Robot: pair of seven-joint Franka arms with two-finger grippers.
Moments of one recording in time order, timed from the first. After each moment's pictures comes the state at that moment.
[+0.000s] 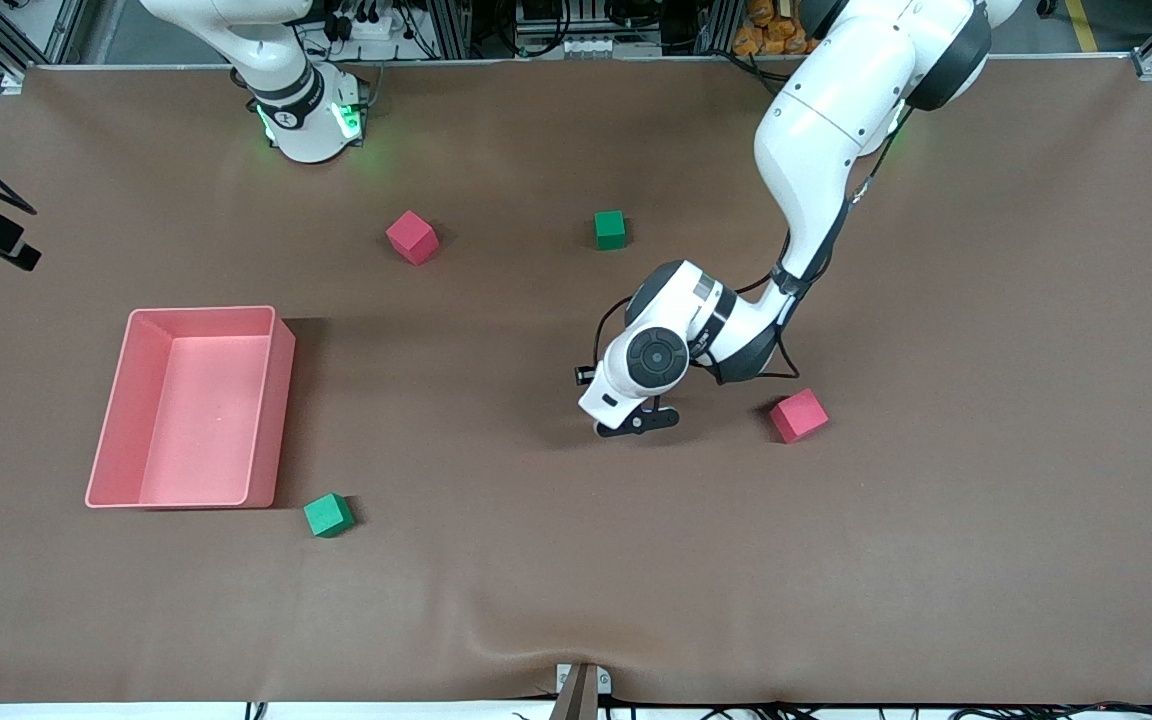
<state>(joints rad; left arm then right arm) -0.53 0.89 -0.20 -1.36 -0.12 2.10 -0.76 0.00 -0.01 -0.09 -1.48 0.03 1.49 0.16</state>
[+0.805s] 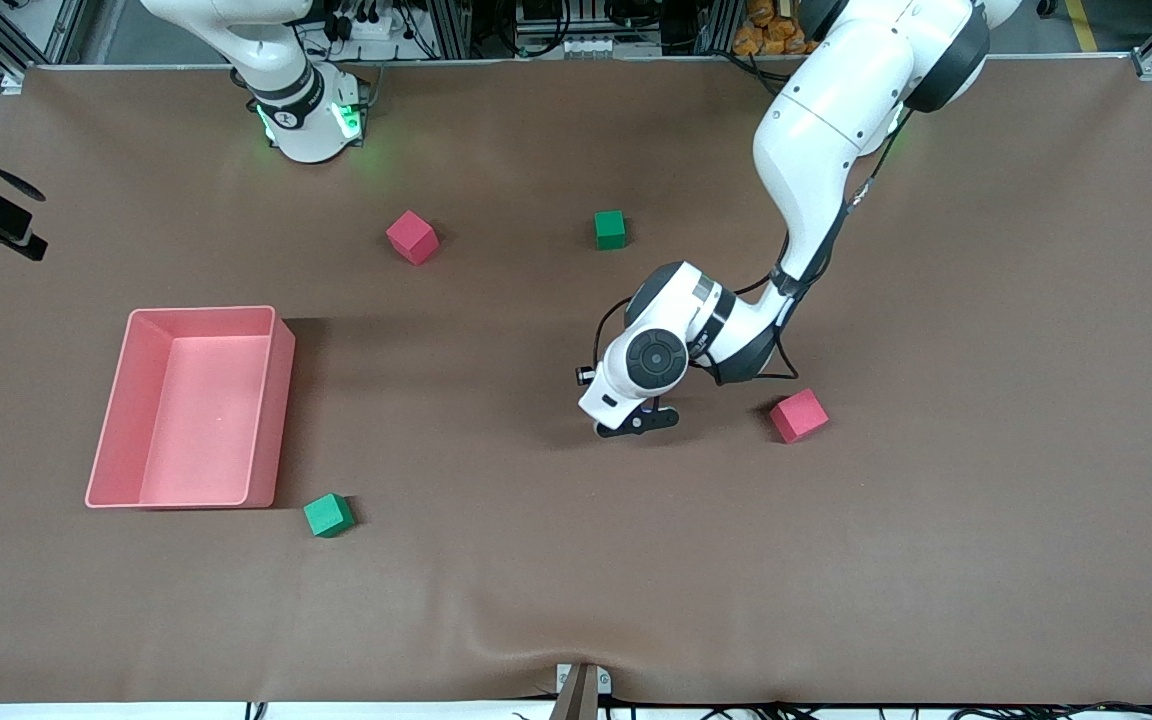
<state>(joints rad) -0.53 0.89 -0.20 -1.36 -0.12 2.10 -0.77 -0.01 -0.01 -0.08 -1.48 0.03 1.47 0.00</state>
